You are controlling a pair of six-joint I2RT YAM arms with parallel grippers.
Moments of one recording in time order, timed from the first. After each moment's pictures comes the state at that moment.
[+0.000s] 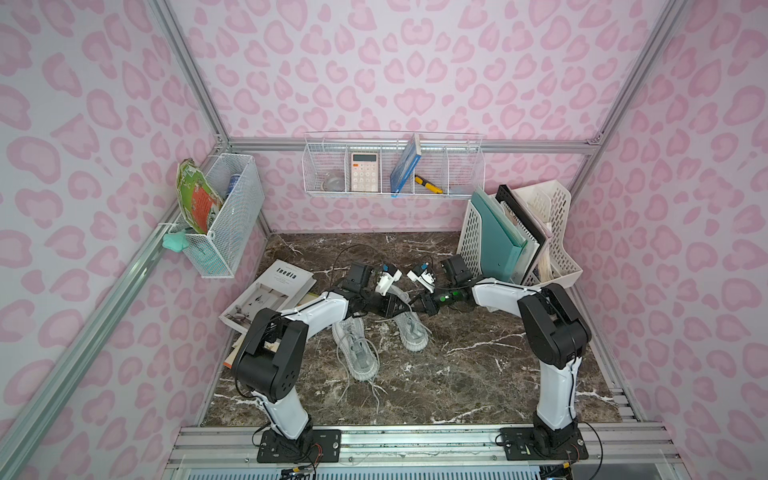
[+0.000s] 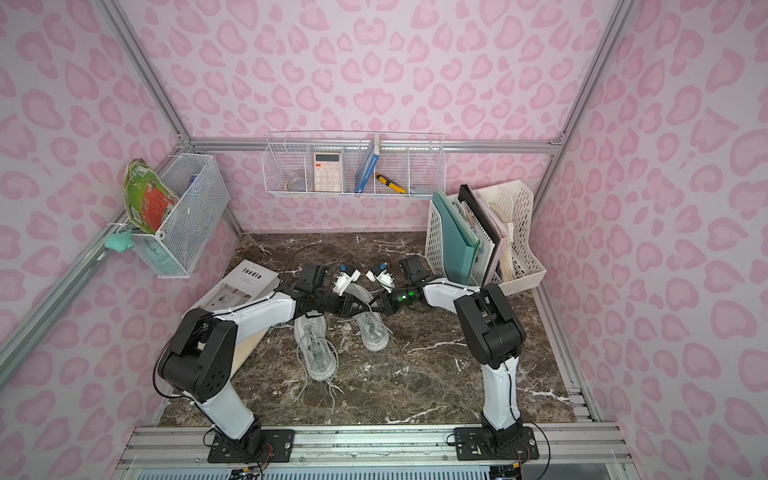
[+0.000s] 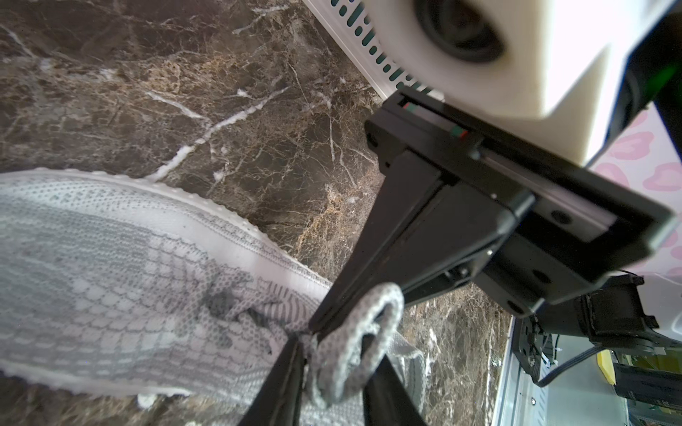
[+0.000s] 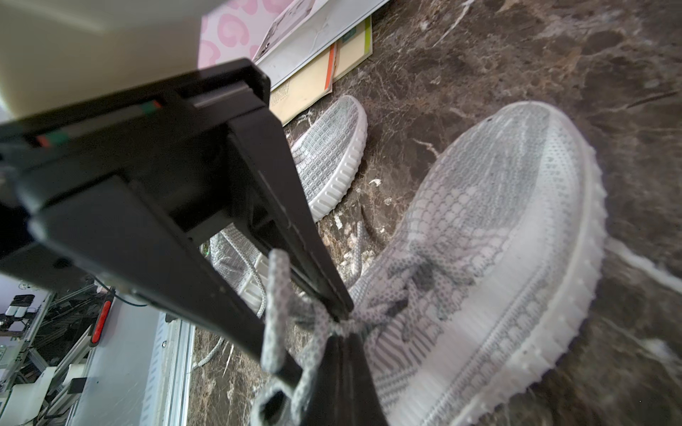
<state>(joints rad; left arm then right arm) -0.38 1.73 1.03 -0.15 0.70 -0.10 0.52 2.00 1.26 -0.16 -0.96 -0.08</state>
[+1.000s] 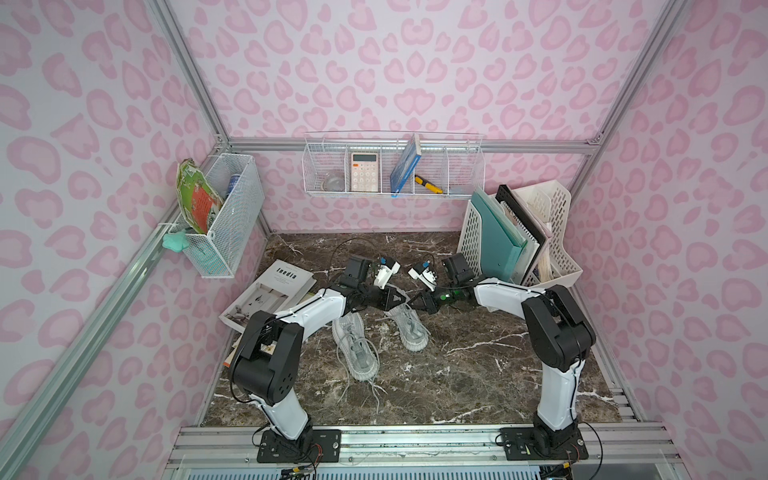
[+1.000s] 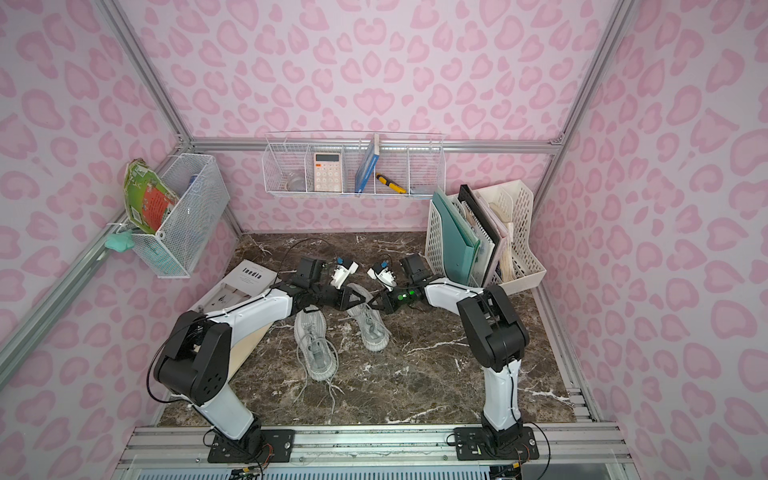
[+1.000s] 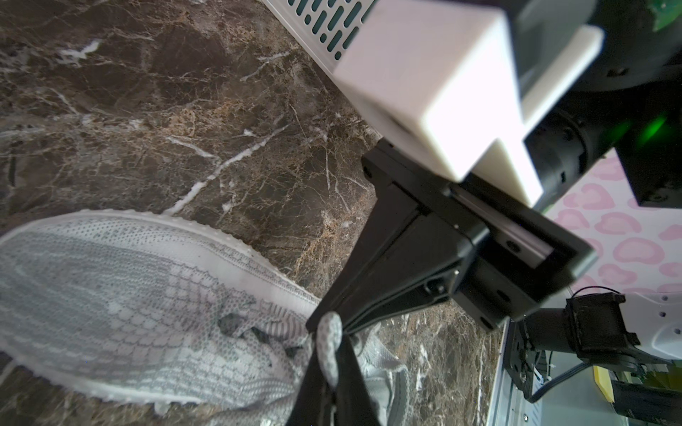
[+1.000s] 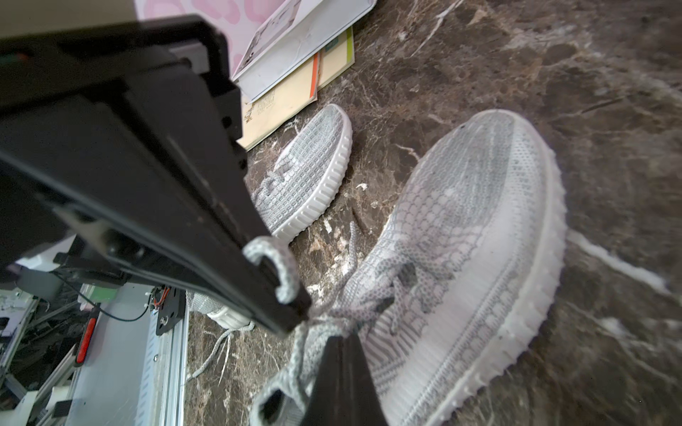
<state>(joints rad) -0.37 1.70 1.06 -0.16 0.69 -0.13 0.52 1.97 1.25 -0.15 -0.89 -0.02</state>
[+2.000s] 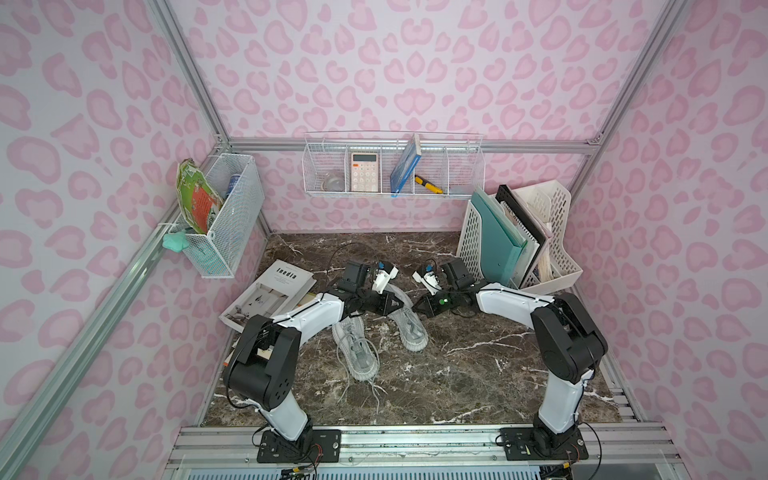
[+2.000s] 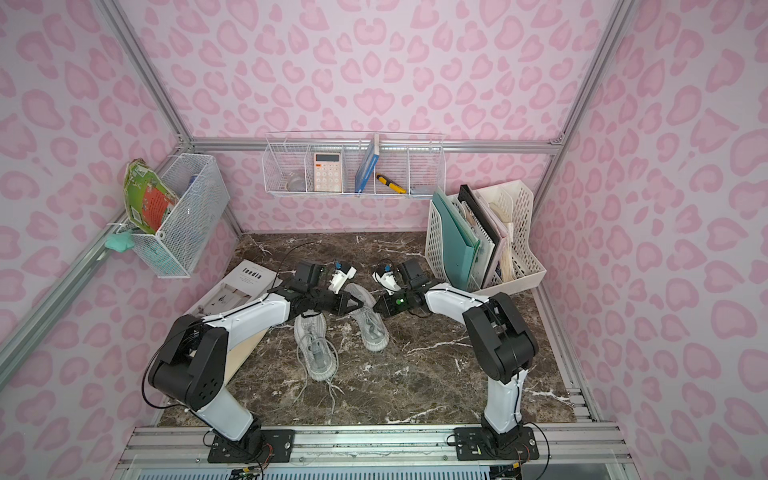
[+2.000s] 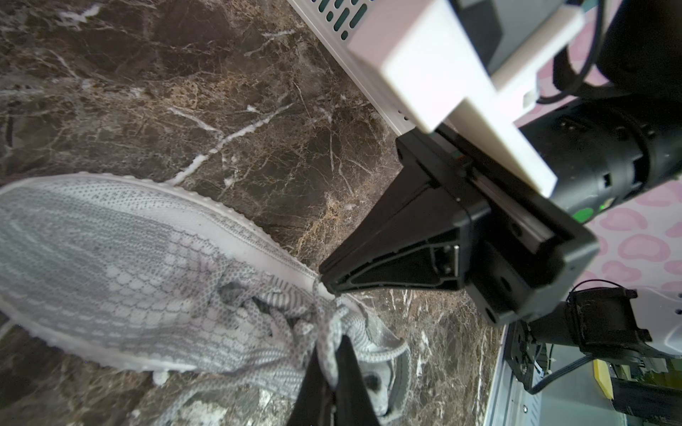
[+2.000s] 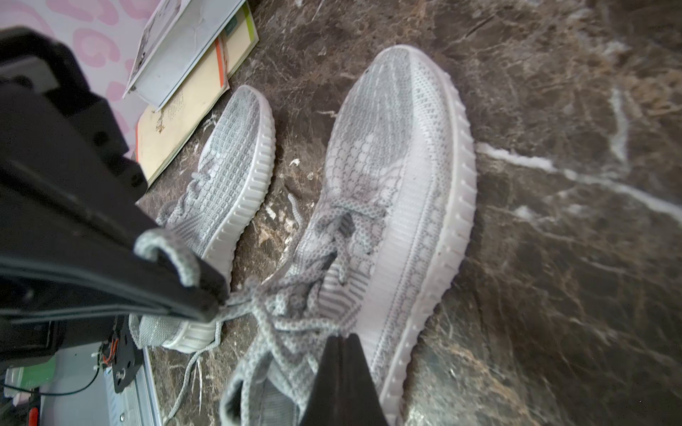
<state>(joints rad) -0.37 1.67 1.01 -0.16 0.68 -0.13 0.57 1.87 1.18 -0.21 -0.63 0.11</state>
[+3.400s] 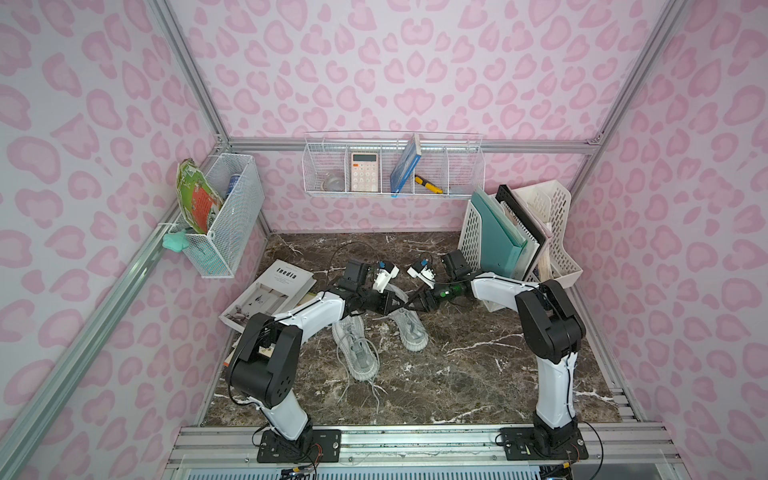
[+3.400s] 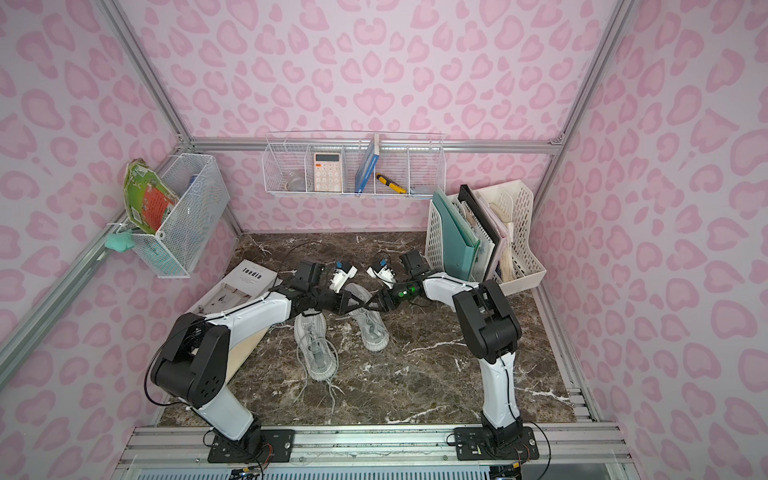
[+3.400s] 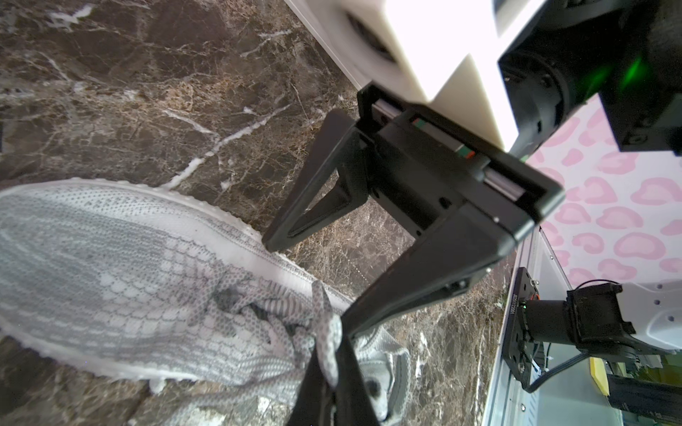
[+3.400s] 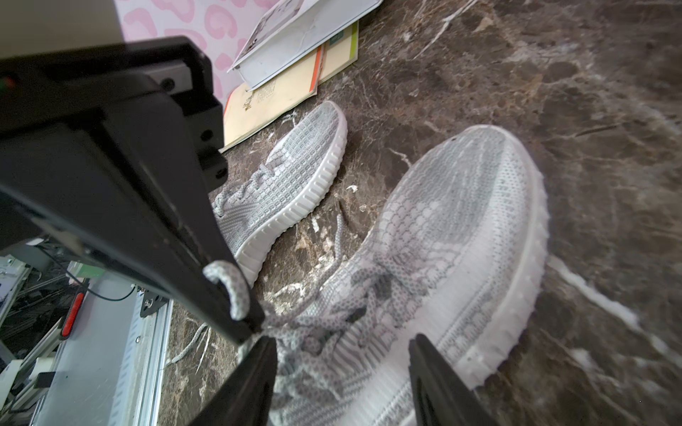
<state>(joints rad) -0.37 1.69 1.03 -0.16 0.70 -0.13 0.50 2.06 1.35 -0.24 -0.96 -0.19</state>
